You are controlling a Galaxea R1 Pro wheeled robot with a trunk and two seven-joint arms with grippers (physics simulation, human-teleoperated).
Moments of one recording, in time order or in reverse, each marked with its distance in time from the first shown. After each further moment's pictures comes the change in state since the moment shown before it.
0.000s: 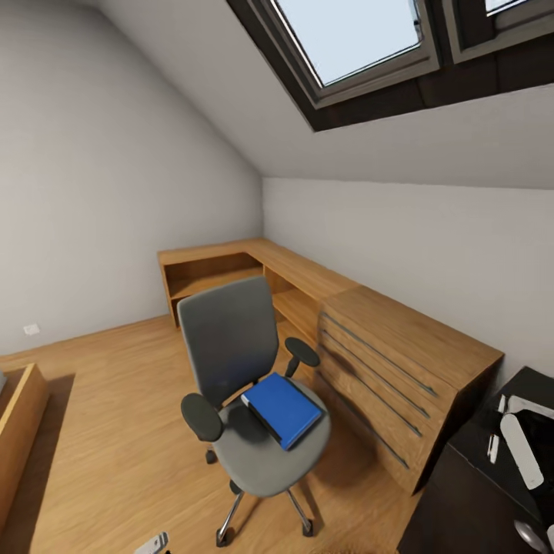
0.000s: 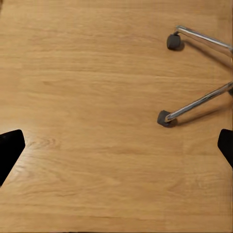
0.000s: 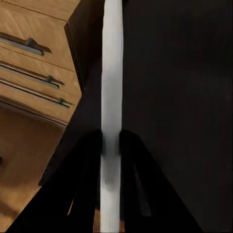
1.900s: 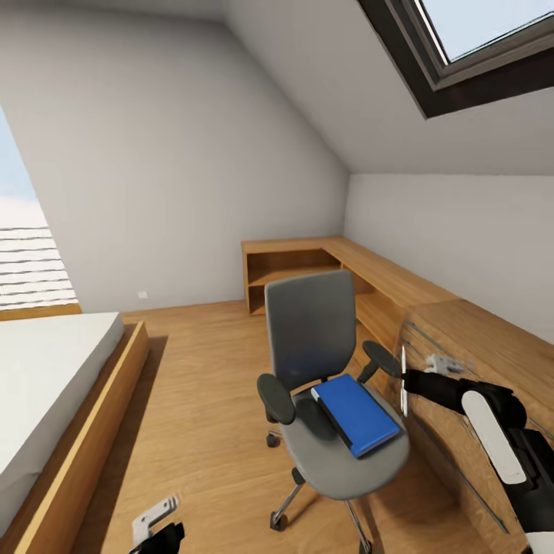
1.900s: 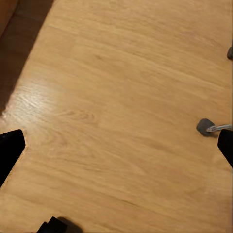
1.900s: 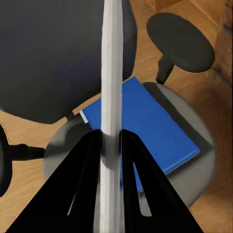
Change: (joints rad) left arm 0.000 -0.014 0.057 -0.294 0.029 0.378 0.085; right arm 0.023 0.025 0.274 -0.371 -0.259 0.149 0.234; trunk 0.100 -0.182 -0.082
